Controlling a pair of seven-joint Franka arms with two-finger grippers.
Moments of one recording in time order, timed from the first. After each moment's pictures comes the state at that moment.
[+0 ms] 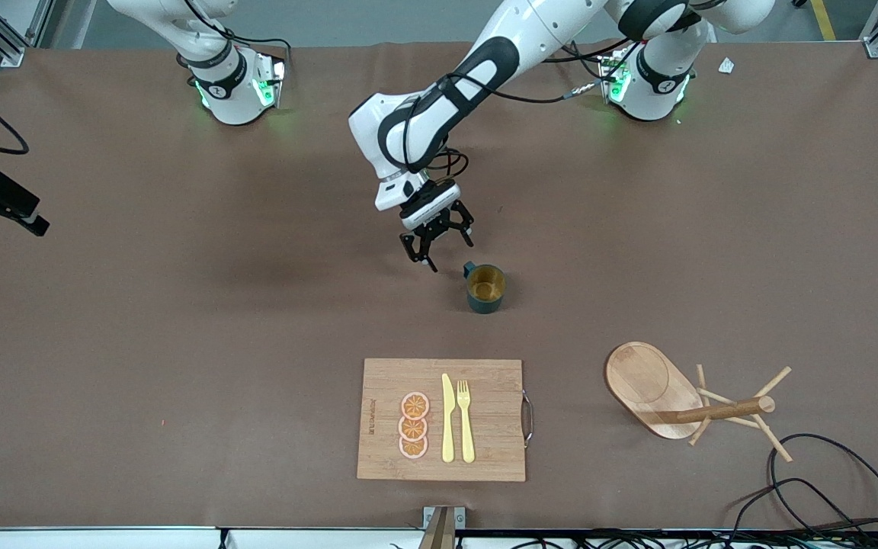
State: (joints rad) left arm -0.88 0.82 -0.29 -1.50 1.13 1.81 -2.32; right arm -0.04 -0.05 -0.03 -1.65 0.07 1.75 0.01
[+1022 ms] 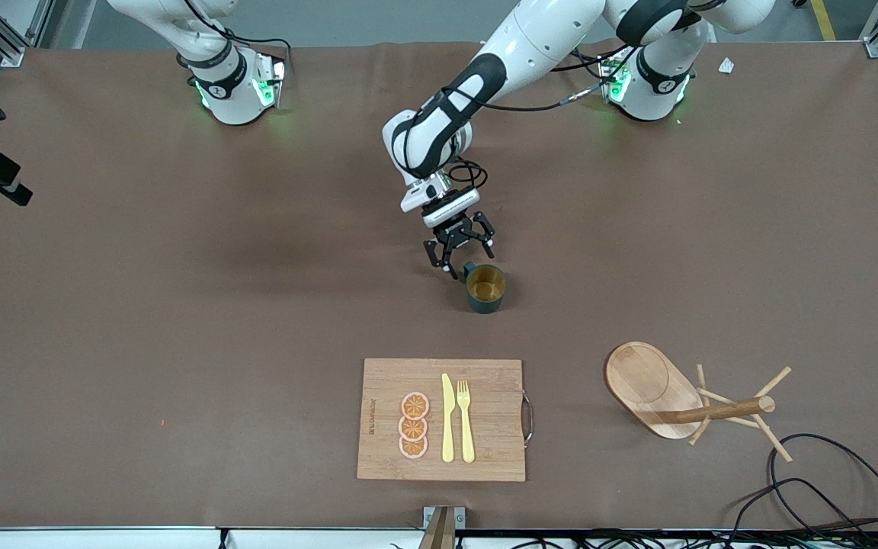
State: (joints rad) left arm -0.88 0.85 -0.27 -1.66 1.36 1.80 -2.47; right arm -0.04 -0.06 -0.03 -1.54 0.06 1.59 0.02
